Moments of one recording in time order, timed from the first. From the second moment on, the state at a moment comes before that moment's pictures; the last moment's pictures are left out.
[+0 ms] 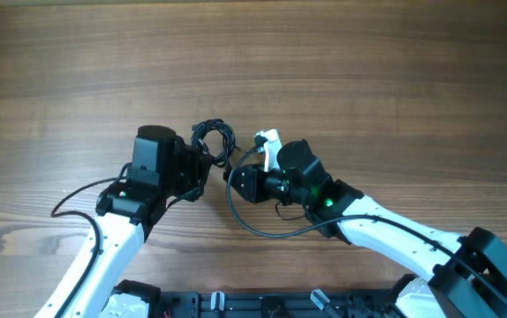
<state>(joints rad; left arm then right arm) -0.26 1.14 0.66 -0.39 0.28 -1.67 0.76 1.50 0.65 0.34 -0.40 0.81</state>
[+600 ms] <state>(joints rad) -0.43 1.14 0.66 -0.14 0.34 -0.74 0.52 1.46 0.65 0.32 -0.71 0.87</state>
